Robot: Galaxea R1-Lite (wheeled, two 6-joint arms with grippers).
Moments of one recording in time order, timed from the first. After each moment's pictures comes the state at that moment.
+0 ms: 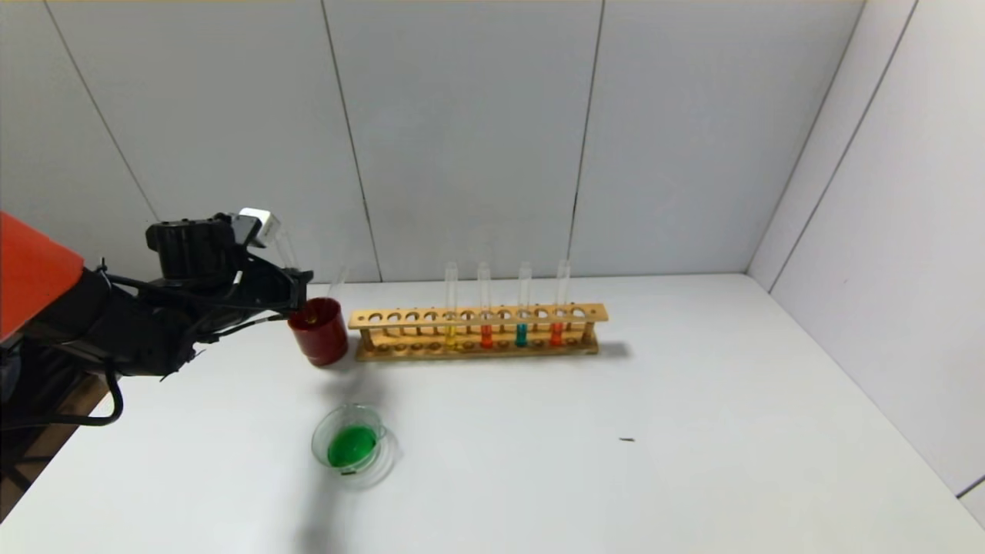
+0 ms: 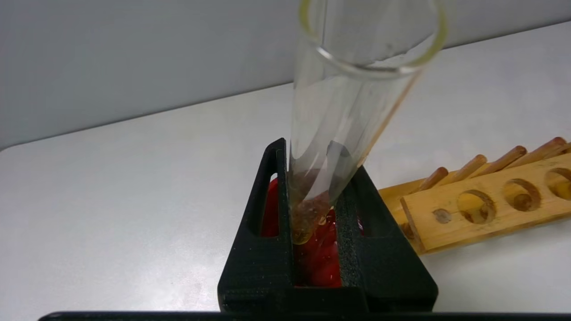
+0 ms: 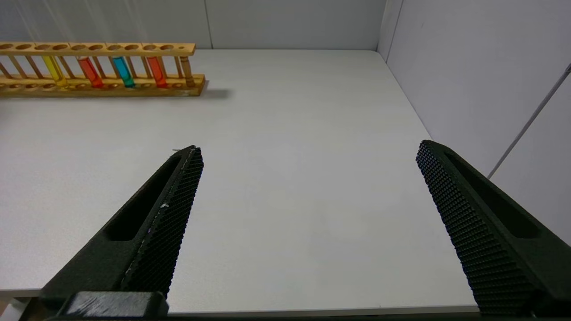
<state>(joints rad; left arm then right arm) 0.01 2.07 -1.01 -0.80 -0.20 0.11 0.00 0.00 0.00 0.00 0.01 0.00</state>
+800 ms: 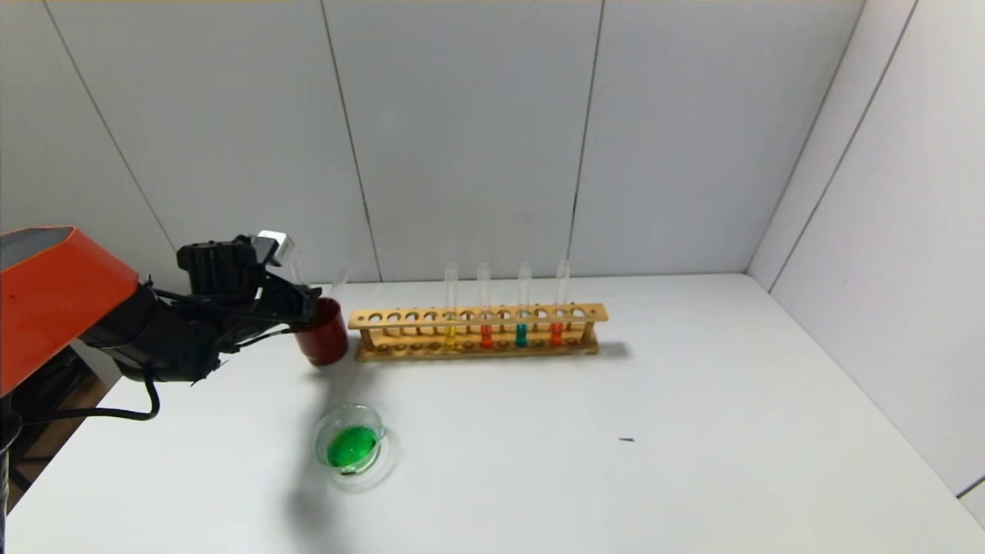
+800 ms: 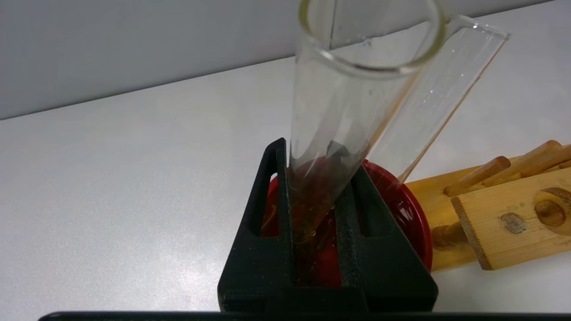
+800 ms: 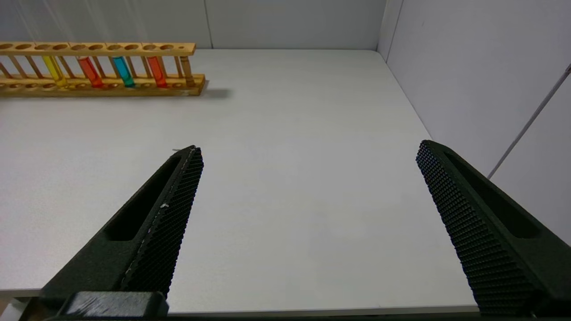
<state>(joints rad) 0.02 2.20 -1.06 -0.83 -0.20 0.11 0.00 0.00 0.00 0.00 0.01 0.00</state>
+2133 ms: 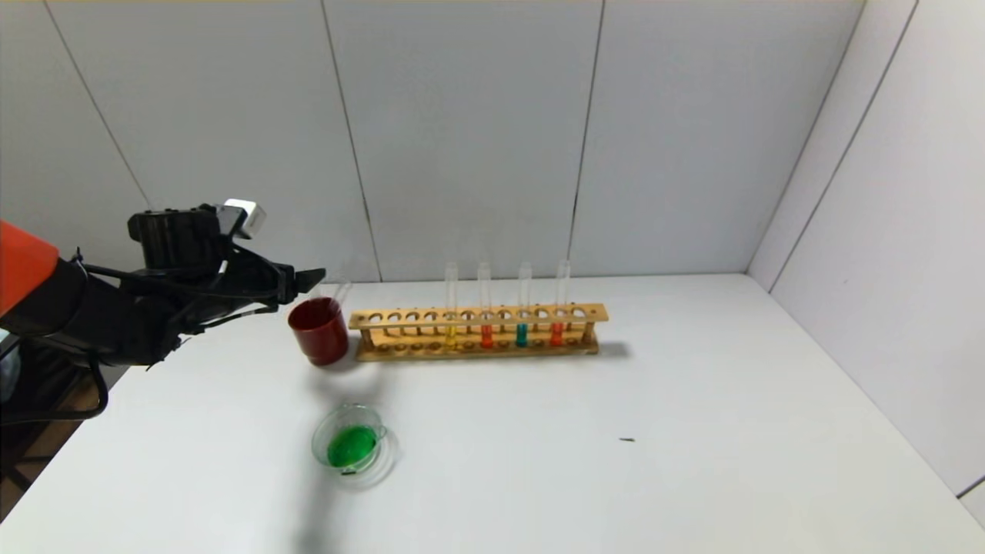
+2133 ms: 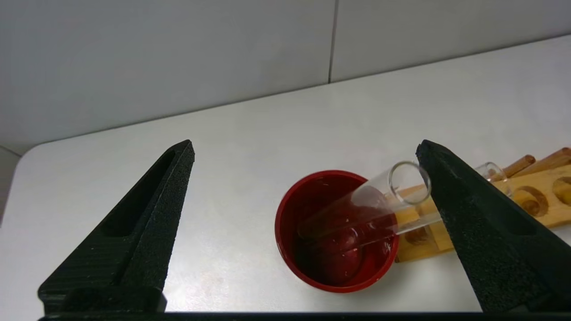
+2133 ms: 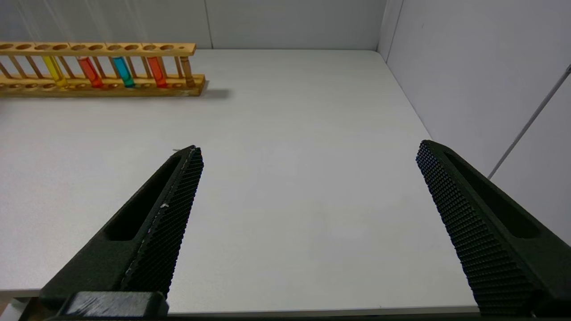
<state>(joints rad) 0.04 2.02 -1.03 -0.73 -0.20 0.11 0.00 0.00 0.00 0.00 0.01 0.00</state>
